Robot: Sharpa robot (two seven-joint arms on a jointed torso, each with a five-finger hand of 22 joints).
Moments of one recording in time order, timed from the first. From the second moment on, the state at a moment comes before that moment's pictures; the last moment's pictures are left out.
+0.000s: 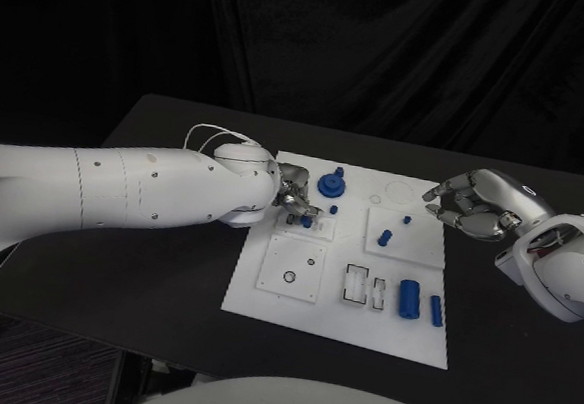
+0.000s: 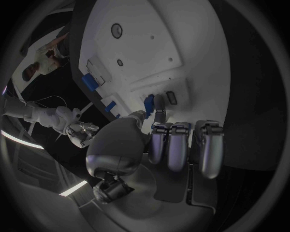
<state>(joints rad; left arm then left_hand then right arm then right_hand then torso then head) 1.28 -0.56 -0.21 1.35 -1.21 0.00 -0.44 1.01 0.07 0.08 0.27 0.34 1.13 0.02 0.20 0.98 1.47 -0.03 1.57 1.31 1.47 -0.08 1.56 1.31 0.01 1.47 0.00 1.57 1.31 1.30 -1.02 -0.25 1.59 -1.30 -0.48 0.05 1.51 -0.06 0.23 0.27 0.39 0.96 0.12 0.15 0.16 1.47 0.03 1.56 1.31 1.46 -0.04 1.51 1.31 0.05 1.46 0.07 1.30 1.31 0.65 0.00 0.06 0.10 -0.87</state>
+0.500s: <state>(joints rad) 1.28 -0.56 -0.21 1.35 -1.21 0.01 -0.44 1.06 0.07 0.11 0.26 0.39 1.15 0.01 0.21 1.01 1.47 -0.04 1.57 1.31 1.47 -0.08 1.56 1.31 0.01 1.47 0.00 1.57 1.31 1.30 -1.01 -0.25 1.59 -1.30 -0.48 0.05 1.51 -0.06 0.23 0.27 0.39 0.96 0.12 0.15 0.16 1.47 0.03 1.56 1.31 1.46 -0.04 1.51 1.31 0.05 1.46 0.07 1.30 1.31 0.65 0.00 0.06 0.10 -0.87</state>
